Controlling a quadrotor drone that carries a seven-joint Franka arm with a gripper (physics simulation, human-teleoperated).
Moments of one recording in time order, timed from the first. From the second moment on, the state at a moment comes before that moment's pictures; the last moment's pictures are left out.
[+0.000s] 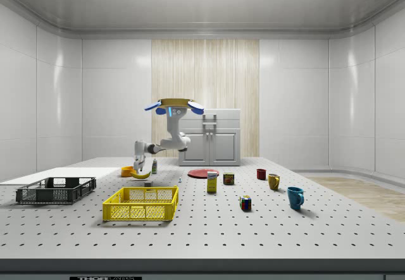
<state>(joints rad) -1.18 -1.57 1.38 -2.87 -1.75 1.62 1.70</state>
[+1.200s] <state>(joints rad) -1.22 -1.57 1.28 -2.81 -1.84 1.66 1.69</state>
